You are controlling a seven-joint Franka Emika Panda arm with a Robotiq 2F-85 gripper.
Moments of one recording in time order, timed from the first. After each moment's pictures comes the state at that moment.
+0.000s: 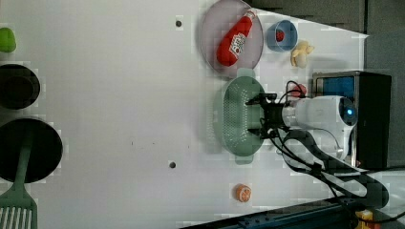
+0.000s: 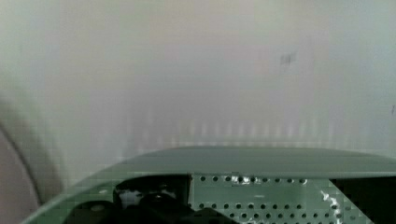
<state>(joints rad) 0.02 0.40 0.03 -2.37 -0.02 1.14 0.81</state>
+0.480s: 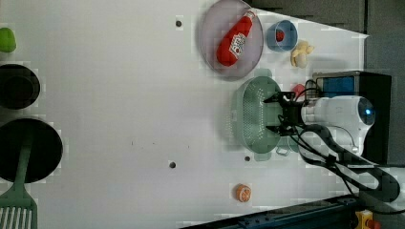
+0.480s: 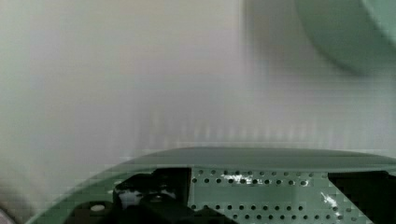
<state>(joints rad) 0.01 0.39 -0.09 -2.37 -0.01 1.15 0.66</state>
